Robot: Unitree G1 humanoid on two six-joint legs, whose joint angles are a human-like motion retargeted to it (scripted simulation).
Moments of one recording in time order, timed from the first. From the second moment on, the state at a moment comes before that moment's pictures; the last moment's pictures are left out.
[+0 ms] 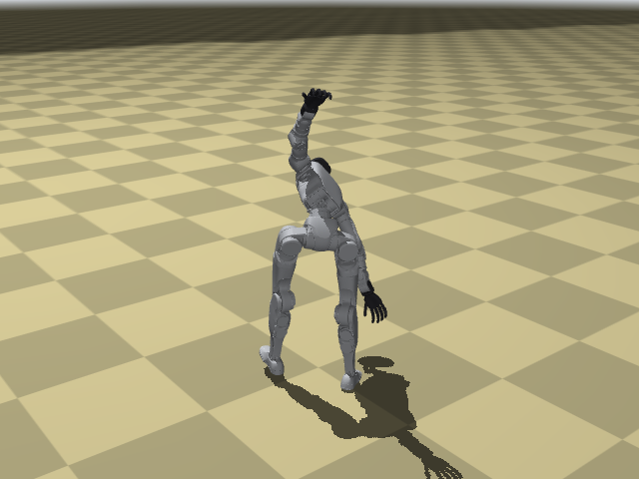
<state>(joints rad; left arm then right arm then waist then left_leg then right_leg) 0.55 0.66 0.41 1.70 -0.34 0.14 -0.02 -0.14 -0.88 -0.50 1.18 -0.36 0.15 -0.34 0.54 0.52 0.52 -1.01 0.00 0.25 0.08 0.04 -0.04 -0.77 -0.28 -0.42 -0.06 0.25 0.05</state>
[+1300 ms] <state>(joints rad) -0.09 0.05 -0.07 1.40 -0.17 0.07 0.09 0.04 -0.20 -0.14 1.35 -0.77 0.09 -0.09 0.02 0.02 0.35 0.07 0.05 0.47 0.09 -0.28 -0.02 0.13 -0.02 -0.21 0.01 0.01 -0.03</state>
